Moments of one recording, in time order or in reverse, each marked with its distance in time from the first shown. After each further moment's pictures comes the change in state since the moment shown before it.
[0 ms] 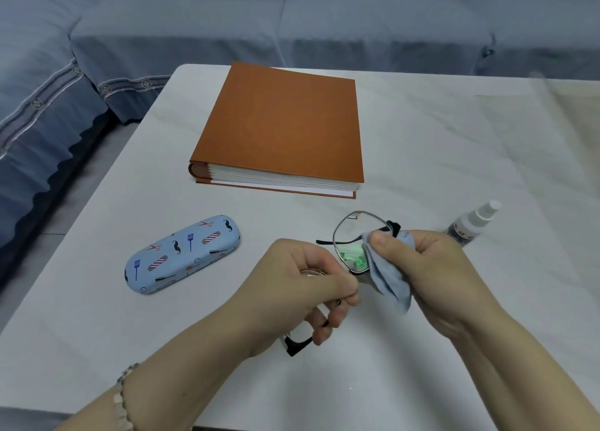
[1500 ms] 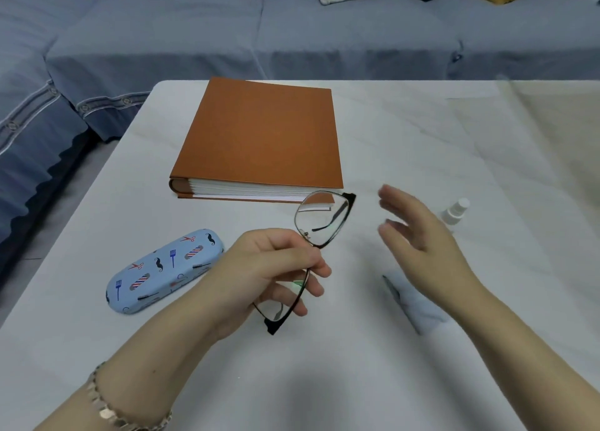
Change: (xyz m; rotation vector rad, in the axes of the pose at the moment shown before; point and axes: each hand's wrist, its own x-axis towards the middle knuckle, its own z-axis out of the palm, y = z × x) left_hand 0.012 0.010 -0.013 -0.054 0.040 -0.071; right_hand 0.015 0.011 -0.035 -0.526 0.203 -0.237
